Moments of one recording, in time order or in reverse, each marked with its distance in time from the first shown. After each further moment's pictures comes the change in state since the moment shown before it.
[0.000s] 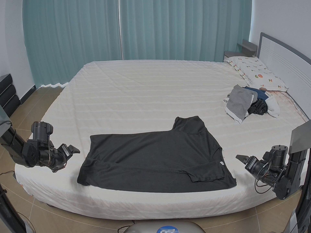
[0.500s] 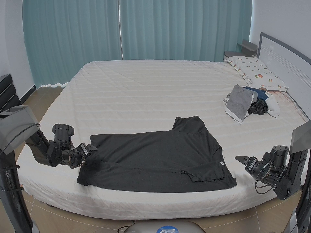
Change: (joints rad) left arm -0.092 0.276 -0.184 -0.138 0.000 0.001; right arm -0.010 -0.005 0.010 0.000 0.073 0.033
